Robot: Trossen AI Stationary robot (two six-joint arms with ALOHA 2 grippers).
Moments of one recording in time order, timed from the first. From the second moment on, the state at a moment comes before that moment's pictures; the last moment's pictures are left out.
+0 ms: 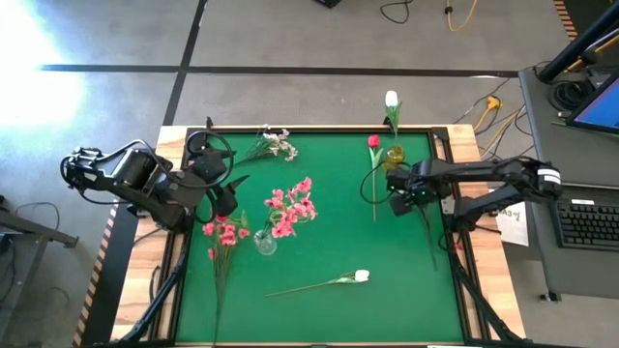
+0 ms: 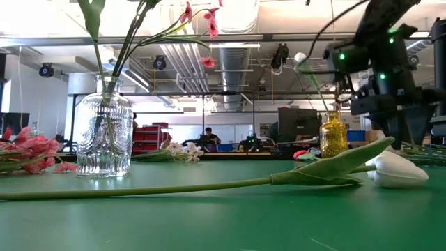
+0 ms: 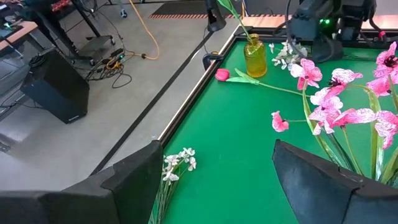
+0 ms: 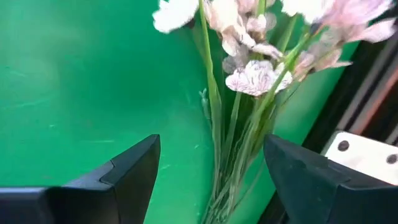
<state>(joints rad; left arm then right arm) -0.34 1.11 1.48 -1.15 -0.85 -0.36 -0.32 1.28 0.69 -1.11 0.05 0.92</state>
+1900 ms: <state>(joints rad) -0.34 1.12 1.48 -1.15 -0.85 -0.36 -0.37 1.19 0.62 -0.87 -0.09 0.83</state>
